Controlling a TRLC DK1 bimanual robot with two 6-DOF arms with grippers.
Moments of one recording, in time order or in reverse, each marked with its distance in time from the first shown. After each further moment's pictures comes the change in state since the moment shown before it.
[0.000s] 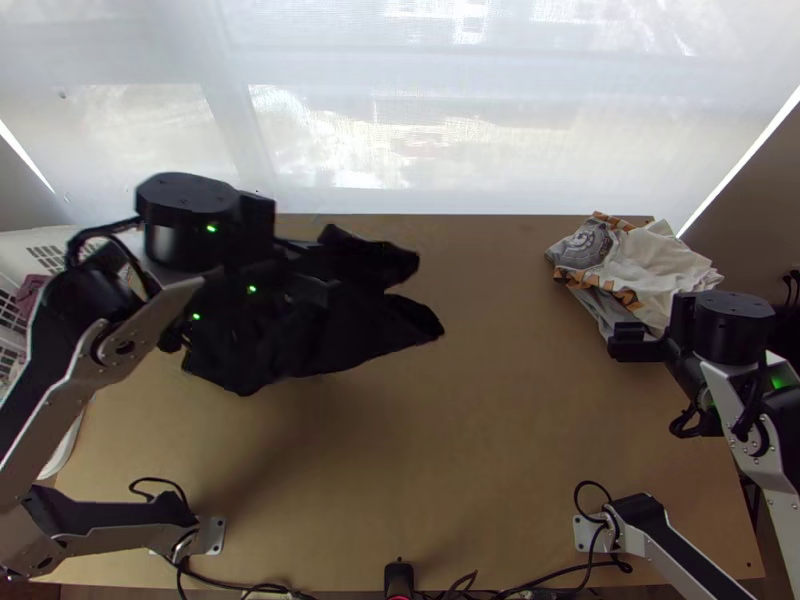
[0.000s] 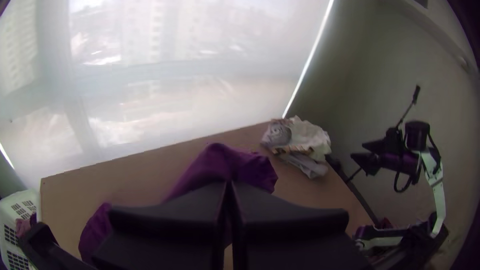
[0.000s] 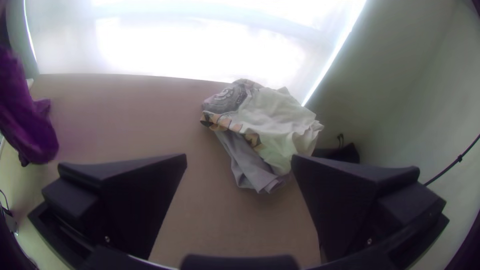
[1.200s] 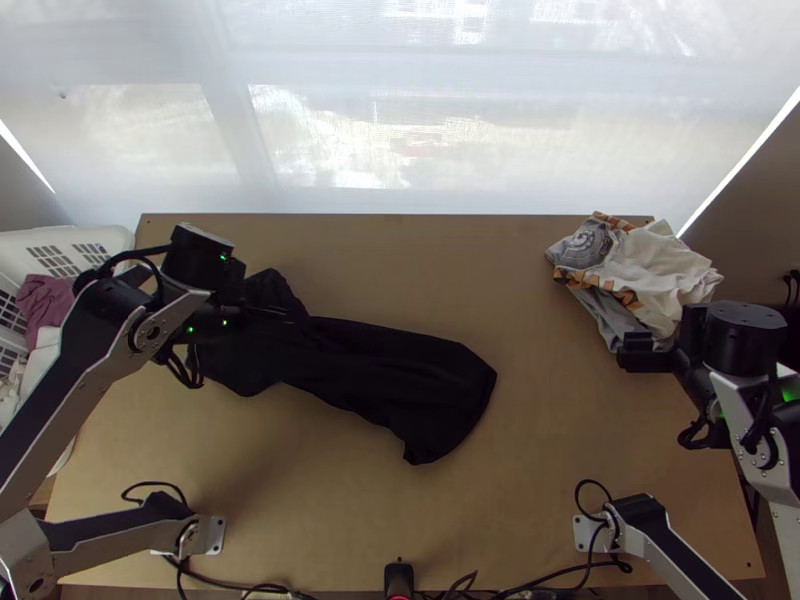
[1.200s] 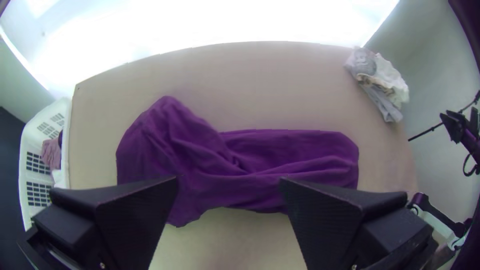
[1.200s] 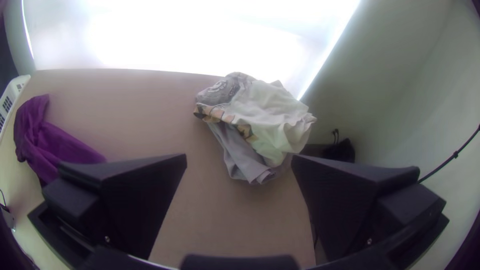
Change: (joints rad) left arm 0.244 -0.113 -0.442 -0.161 0.015 0.042; right arm -0.032 -0.041 -0.010 -0.047 -0.003 -0.019
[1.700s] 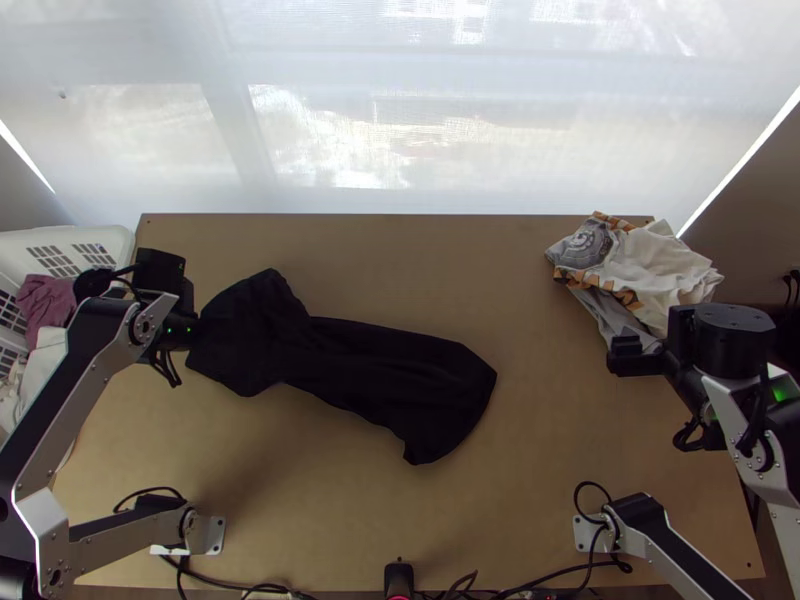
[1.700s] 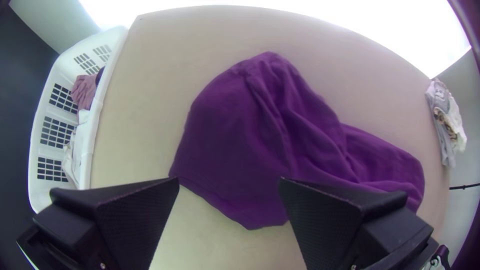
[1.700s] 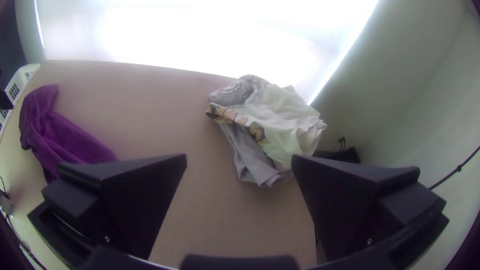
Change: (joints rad) left arm 0.364 -0.020 -0.356 0.203 -0.056 0.074; right arm 0.065 0.000 -0.008 0.005 -0.004 -0.011
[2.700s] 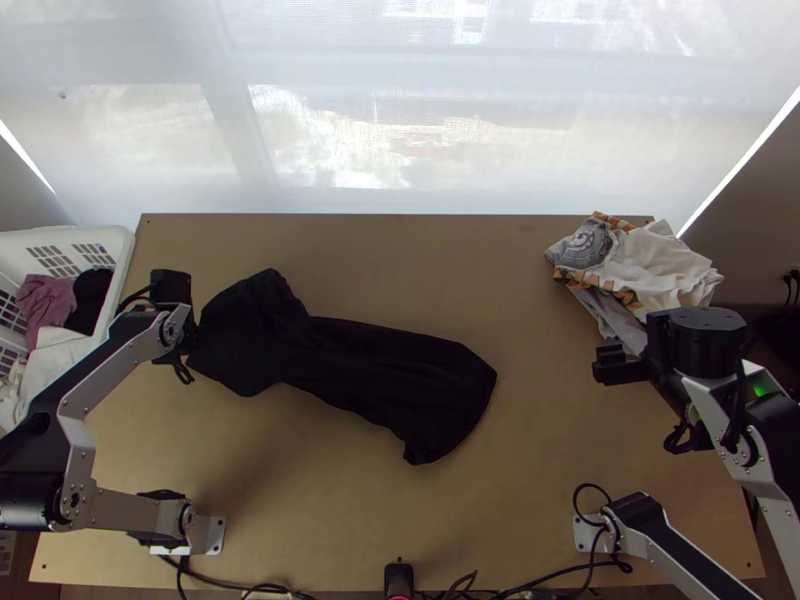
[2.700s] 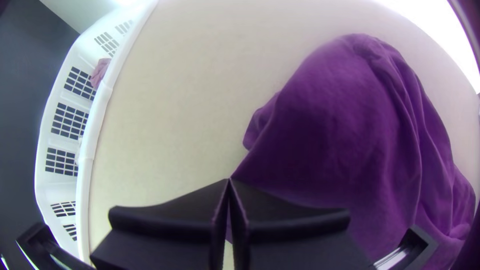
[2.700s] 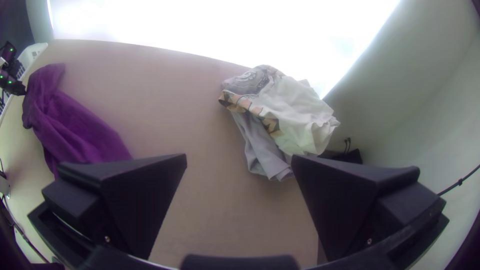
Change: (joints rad) left arm 0.142 0.237 -0.232 0.455 -0.151 0.079; right arm 0.063 0.014 -0.035 -0.020 0.000 -0.007
